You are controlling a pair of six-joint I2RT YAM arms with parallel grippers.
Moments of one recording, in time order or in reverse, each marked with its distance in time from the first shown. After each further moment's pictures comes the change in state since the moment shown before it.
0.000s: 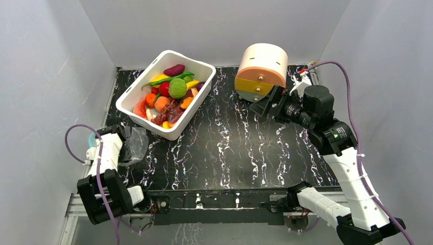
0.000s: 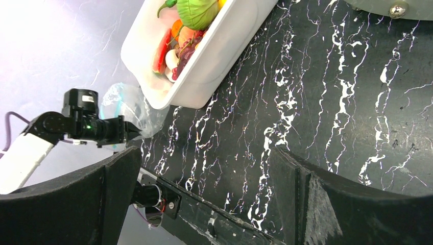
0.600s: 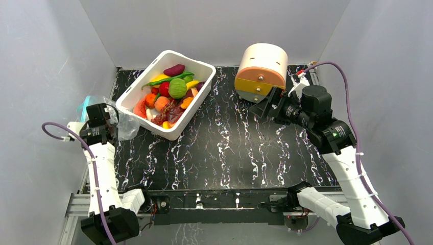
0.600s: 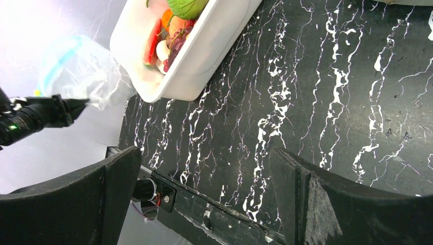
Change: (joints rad) left arm -0.004 -0.232 0.299 -0.006 -0.017 0.336; right arm 0.000 0.009 0.000 -0.035 -0.001 -0.013
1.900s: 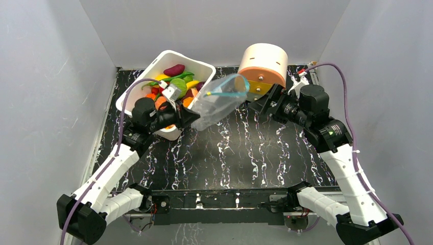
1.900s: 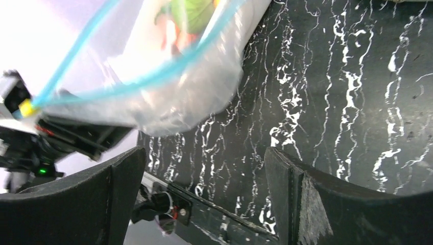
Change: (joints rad) left arm -0.722 0.027 -0.161 0.990 1.004 0.996; right arm 0.000 0.009 -0.030 0.066 0.023 0.069
